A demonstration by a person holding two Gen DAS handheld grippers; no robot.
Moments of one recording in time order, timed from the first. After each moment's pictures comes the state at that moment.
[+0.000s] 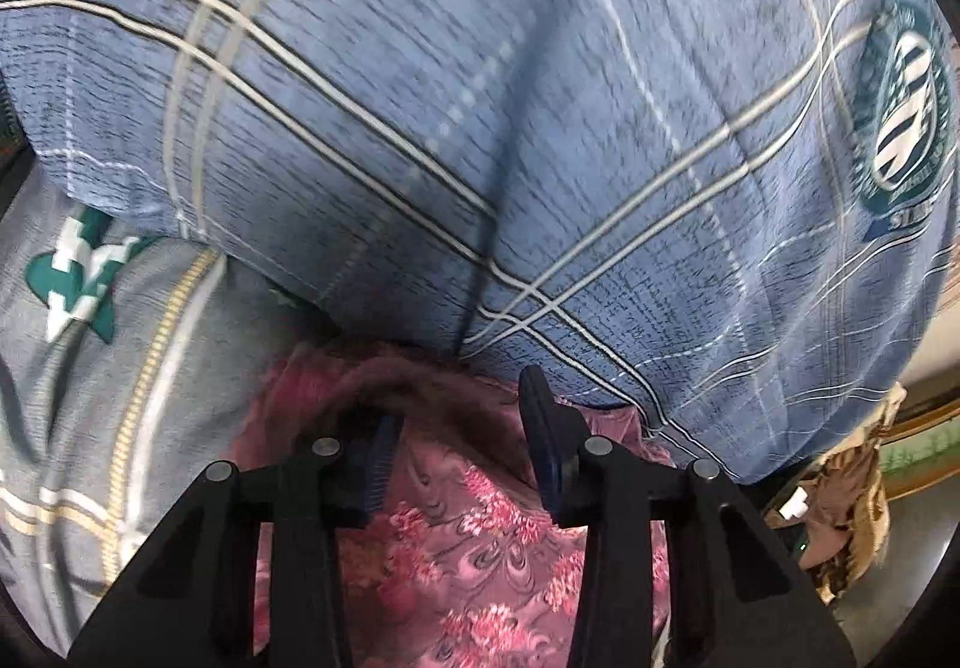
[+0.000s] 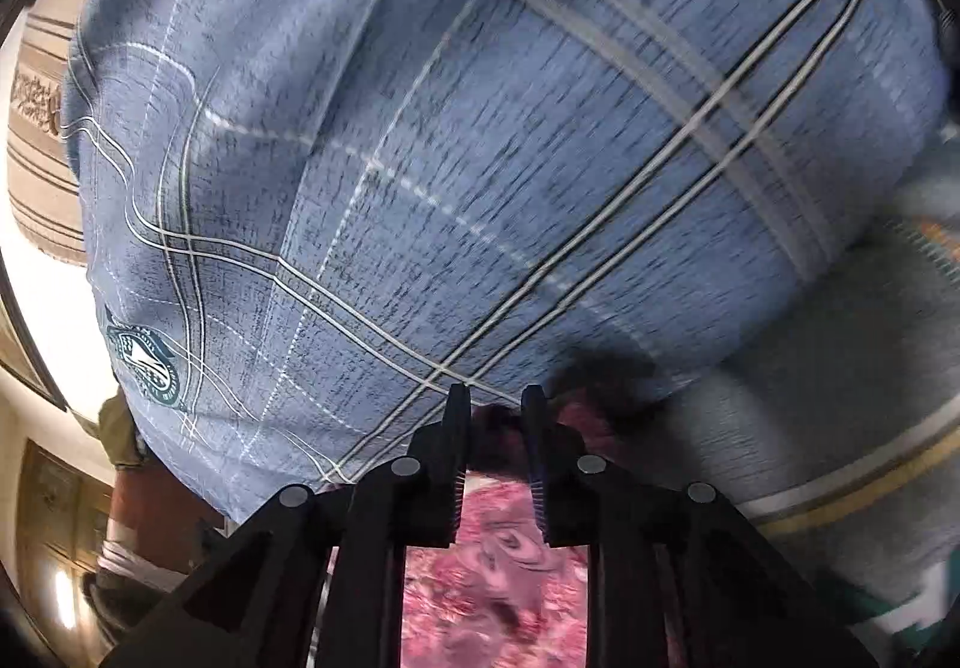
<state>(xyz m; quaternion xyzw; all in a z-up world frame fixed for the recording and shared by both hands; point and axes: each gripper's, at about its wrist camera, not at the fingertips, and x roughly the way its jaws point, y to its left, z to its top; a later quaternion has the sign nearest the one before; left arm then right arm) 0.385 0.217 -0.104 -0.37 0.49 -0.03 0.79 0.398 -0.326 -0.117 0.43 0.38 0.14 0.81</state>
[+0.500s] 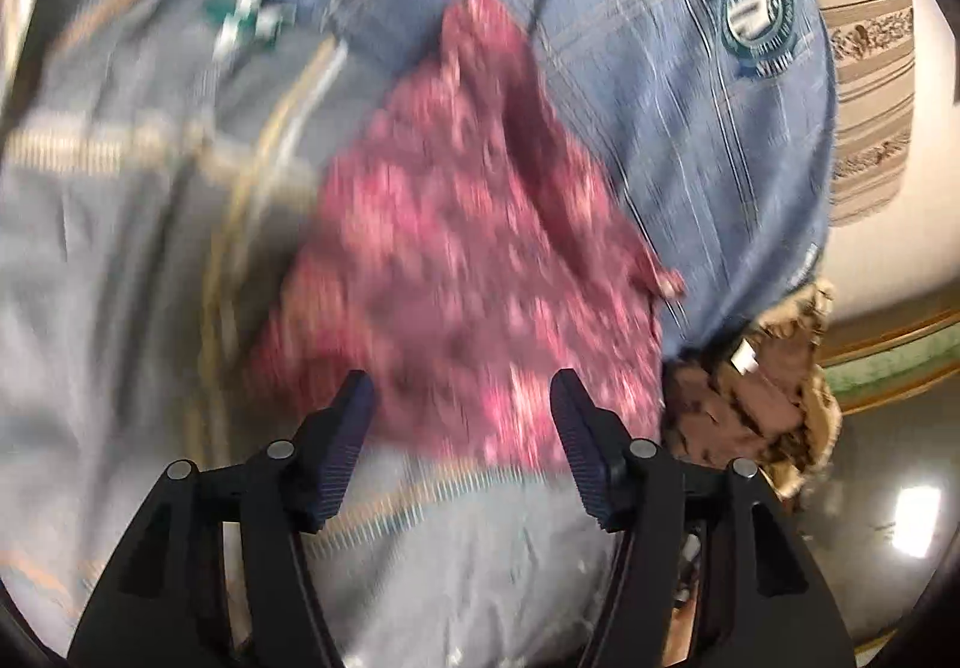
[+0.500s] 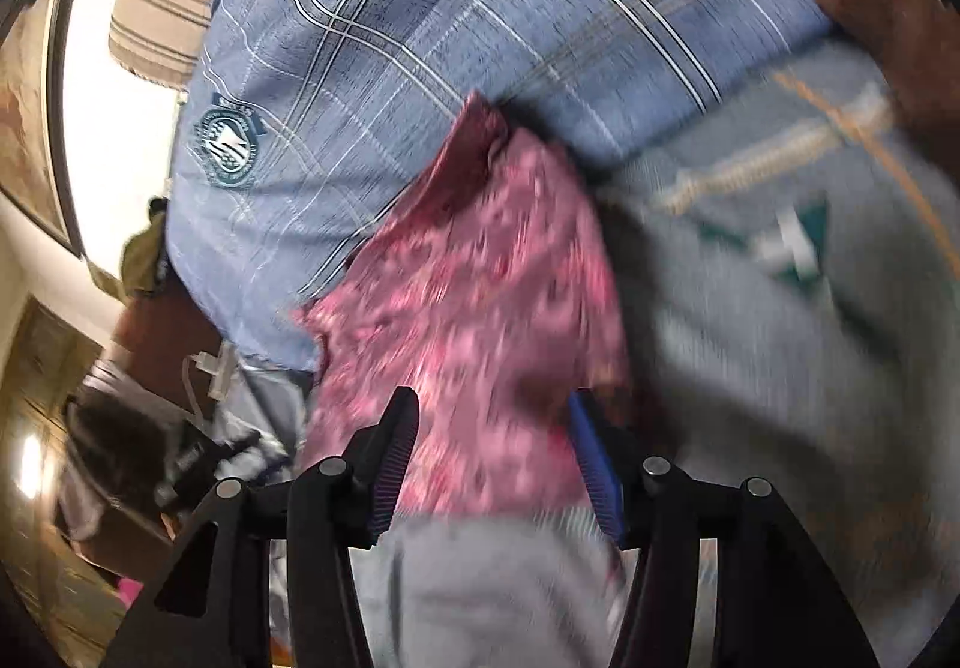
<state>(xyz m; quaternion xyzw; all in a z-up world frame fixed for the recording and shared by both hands) 0.182 0.233 -0.128 -0.42 0.49 -0.12 0.75 0.220 -0.312 -0.132 0.37 0.42 0.22 0.80</state>
